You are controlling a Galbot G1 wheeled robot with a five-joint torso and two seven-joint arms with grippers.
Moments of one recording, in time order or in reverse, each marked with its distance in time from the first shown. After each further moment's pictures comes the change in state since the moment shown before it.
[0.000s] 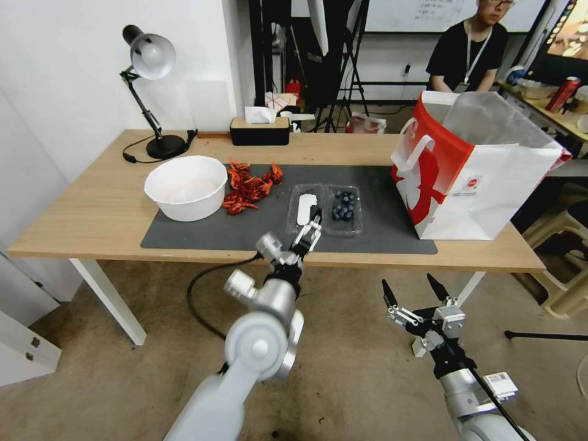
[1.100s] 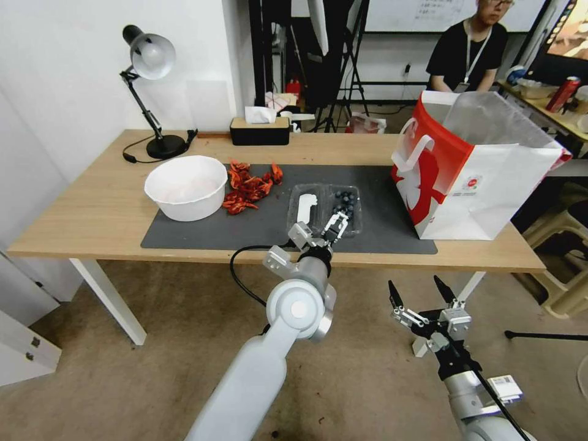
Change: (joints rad) left arm -0.102 -0.129 0.033 0.161 -0.009 0.037 -0.166; right arm 0.002 0.010 0.016 -0.020 -0.002 0.016 -0.004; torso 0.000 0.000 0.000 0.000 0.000
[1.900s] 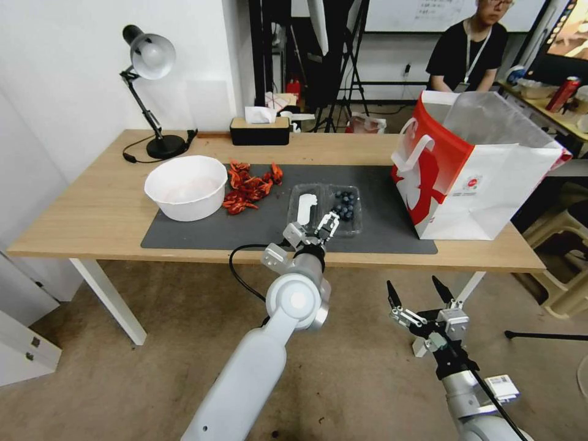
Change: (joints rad) left arm -0.031 0.000 -0.025 0.068 -0.011 -0.020 -0.001; right arm 0.008 0.001 -0.009 -0.016 -0.003 0.007 0.001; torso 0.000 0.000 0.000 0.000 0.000
